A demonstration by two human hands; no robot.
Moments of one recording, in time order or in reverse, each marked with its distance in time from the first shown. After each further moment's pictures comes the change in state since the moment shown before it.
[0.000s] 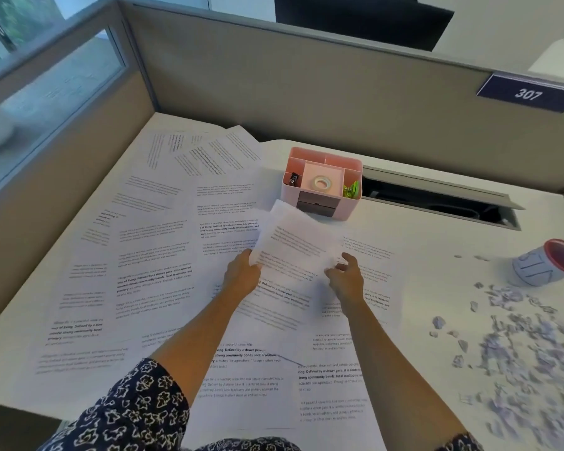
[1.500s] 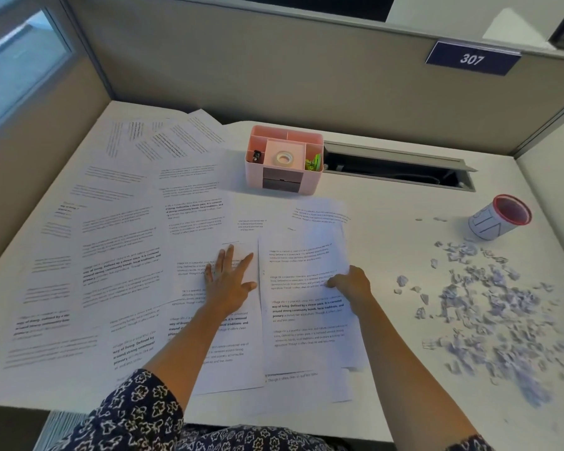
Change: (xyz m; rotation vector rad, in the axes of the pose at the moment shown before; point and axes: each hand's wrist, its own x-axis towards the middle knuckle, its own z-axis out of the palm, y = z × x) left_hand -0.045 -0.042 0.050 0.714 -0.121 0.238; right_hand -0.013 0.068 -0.082 -0.176 -0.032 0.172
